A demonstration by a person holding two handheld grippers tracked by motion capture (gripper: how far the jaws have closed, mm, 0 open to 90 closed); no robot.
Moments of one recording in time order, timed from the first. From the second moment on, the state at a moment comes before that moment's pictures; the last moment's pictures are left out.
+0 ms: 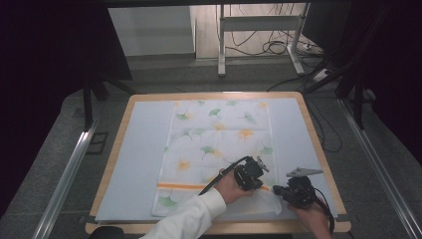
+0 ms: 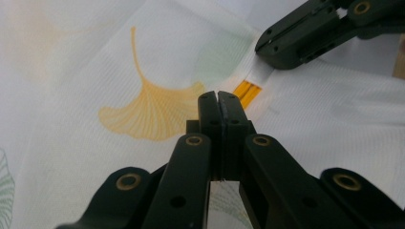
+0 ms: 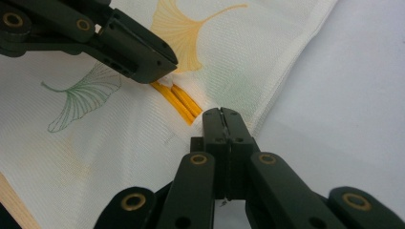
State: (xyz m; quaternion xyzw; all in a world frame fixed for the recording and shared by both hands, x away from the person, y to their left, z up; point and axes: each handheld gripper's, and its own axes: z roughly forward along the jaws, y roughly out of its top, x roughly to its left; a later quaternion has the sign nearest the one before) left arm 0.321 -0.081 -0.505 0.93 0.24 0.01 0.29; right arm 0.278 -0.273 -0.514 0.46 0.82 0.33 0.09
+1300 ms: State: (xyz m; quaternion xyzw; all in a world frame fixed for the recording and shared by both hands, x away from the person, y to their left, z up) left arm 0.321 -0.055 -0.511 0.92 0.26 -0.02 0.30; right arm 0.277 -0.273 -0.514 0.45 0.82 0.33 0.09
